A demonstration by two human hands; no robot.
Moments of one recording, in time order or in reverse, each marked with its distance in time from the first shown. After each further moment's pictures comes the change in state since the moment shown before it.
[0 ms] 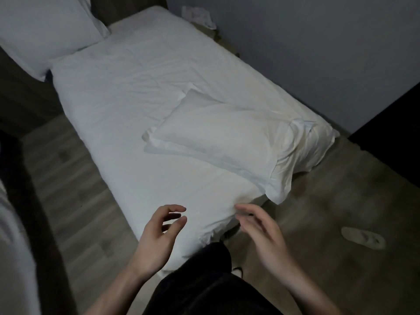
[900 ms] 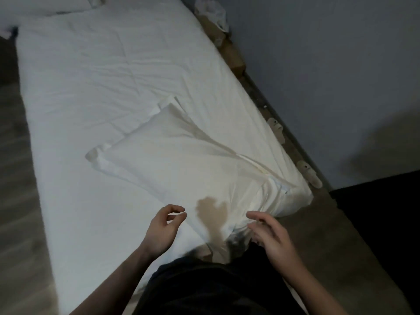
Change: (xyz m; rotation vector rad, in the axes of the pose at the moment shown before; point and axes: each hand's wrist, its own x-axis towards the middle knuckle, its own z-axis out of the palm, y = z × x) left_hand 0.276 0.095 0.196 -0.101 0.064 -0.255; right_hand 0.307 -0.071 -0.229 -0.266 -0.113 0.135
